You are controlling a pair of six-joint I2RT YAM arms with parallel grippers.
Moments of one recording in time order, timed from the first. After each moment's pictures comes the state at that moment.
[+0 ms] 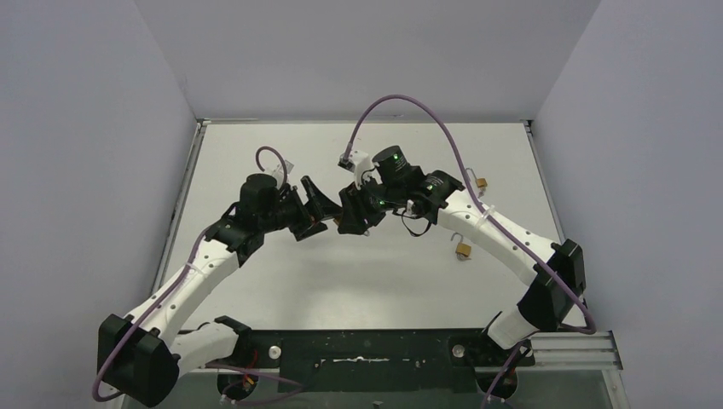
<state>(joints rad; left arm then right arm) -0.45 1.08 0.83 -0.27 0.42 -1.01 0.79 1.55 1.43 -0.62 -0.44 0.12</state>
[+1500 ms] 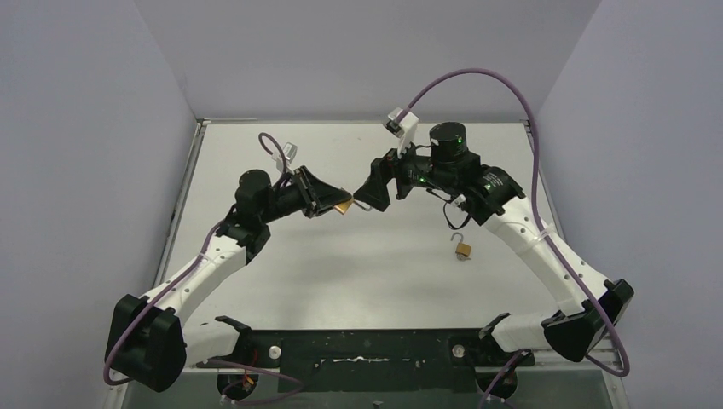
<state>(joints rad) -0.42 1.18 0.75 0.31 0.63 -1.23 0.65 1.35 1.47 -0.53 -0.47 0.09</state>
